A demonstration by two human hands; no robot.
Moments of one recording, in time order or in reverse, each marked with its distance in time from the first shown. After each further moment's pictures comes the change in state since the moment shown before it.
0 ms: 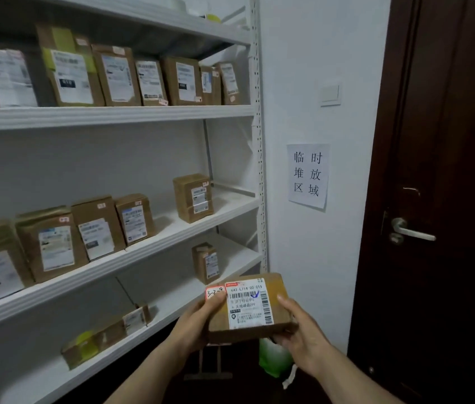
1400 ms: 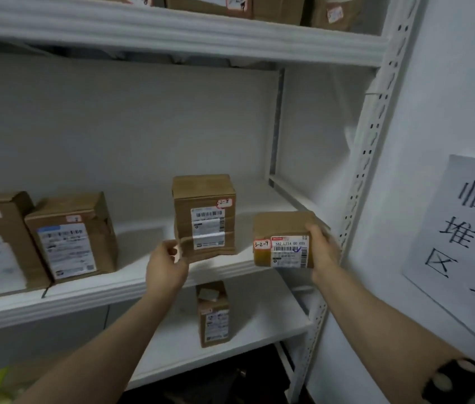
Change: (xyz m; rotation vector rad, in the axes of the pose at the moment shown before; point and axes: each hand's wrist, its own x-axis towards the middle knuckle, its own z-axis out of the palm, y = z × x) left_hand 0.506 0.115 -0.048 0.449 0.994 0.126; right_hand 0.608 -0.207 0.111 -0.367 0.068 -0.090
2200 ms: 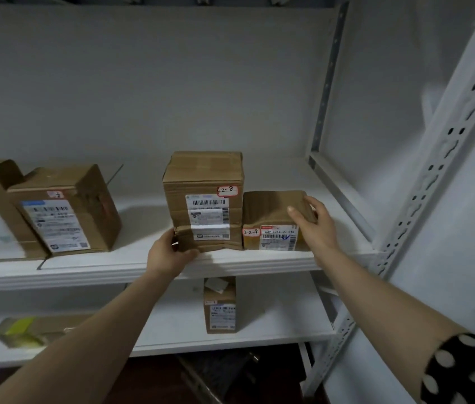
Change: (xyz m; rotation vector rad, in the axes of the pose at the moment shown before) left_hand 0.057 -0.026 0.057 0.056 -0.011 -0.114; right_hand 0.121 0.018 0.048 -0.445 -0.396 -0.341
